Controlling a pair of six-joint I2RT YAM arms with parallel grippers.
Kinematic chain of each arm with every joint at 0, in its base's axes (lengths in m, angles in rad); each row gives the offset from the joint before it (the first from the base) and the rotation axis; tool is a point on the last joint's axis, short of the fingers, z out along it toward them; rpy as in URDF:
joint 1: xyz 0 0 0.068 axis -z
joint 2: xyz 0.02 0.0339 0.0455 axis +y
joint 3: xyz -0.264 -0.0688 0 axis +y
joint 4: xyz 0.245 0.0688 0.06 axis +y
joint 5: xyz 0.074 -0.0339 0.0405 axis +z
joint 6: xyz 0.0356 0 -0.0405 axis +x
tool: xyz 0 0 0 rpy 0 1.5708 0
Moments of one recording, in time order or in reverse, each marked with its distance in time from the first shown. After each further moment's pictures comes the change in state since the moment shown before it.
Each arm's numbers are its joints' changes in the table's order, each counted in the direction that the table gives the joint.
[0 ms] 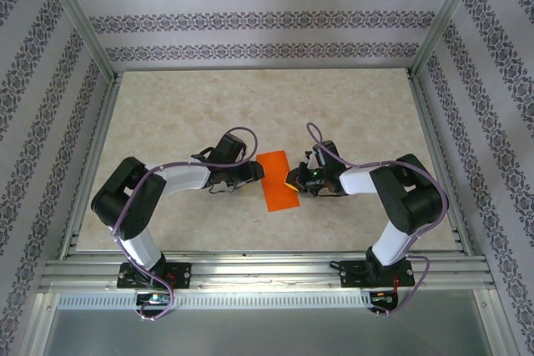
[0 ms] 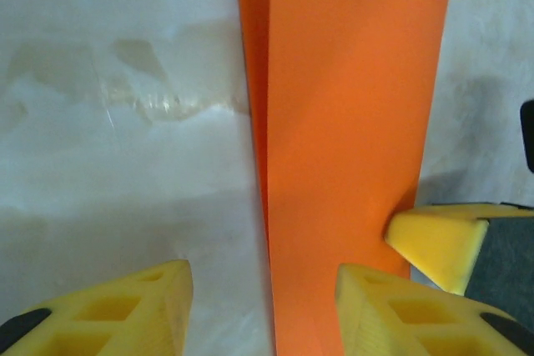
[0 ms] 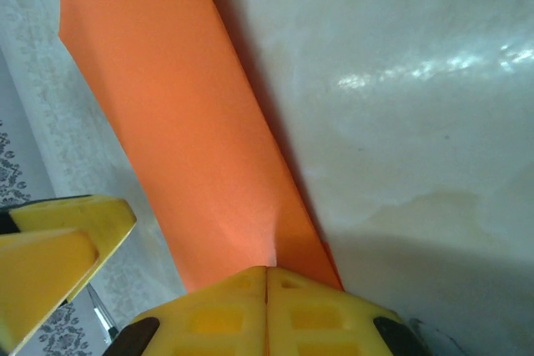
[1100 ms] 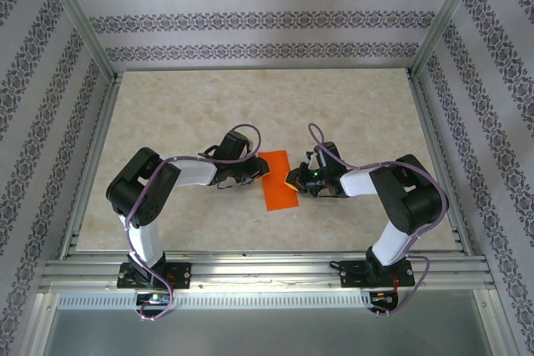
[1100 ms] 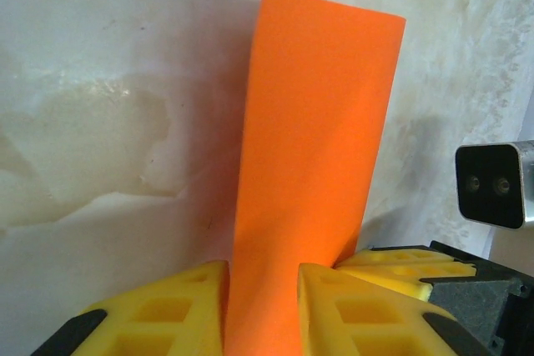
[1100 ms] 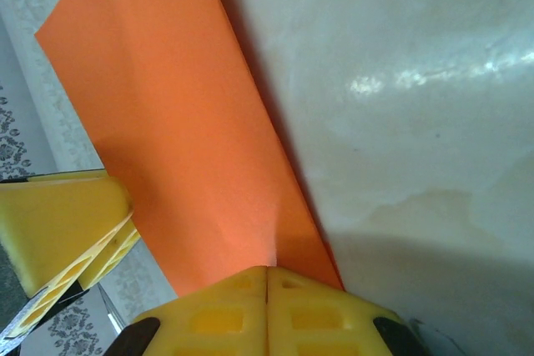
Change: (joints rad) left arm -0.008 0.120 -0.032 -0.184 -0.103 -0.119; right arm 0.000 0.000 0.024 -0.058 0.001 0.043
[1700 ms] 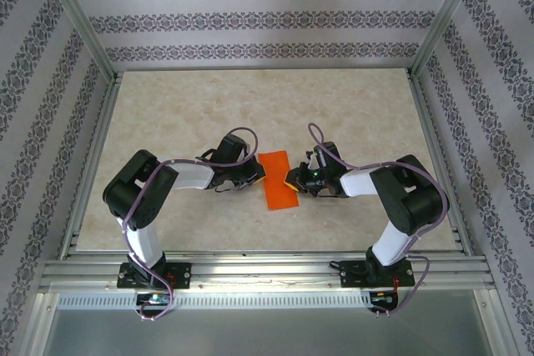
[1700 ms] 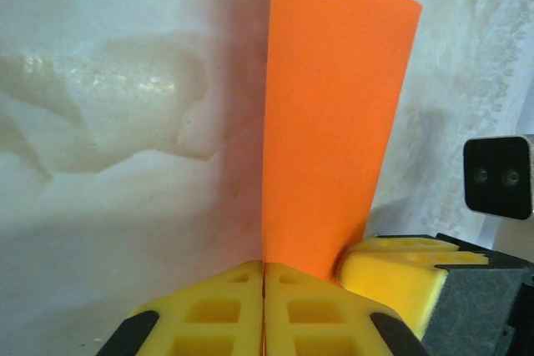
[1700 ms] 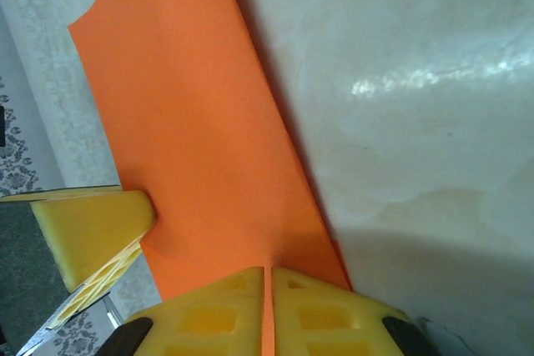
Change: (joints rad) left arm 0.000 -0.032 0.054 -0.036 -0.002 -0.042; right arm -0.002 -0.010 0.000 0.005 -0.001 -0.009
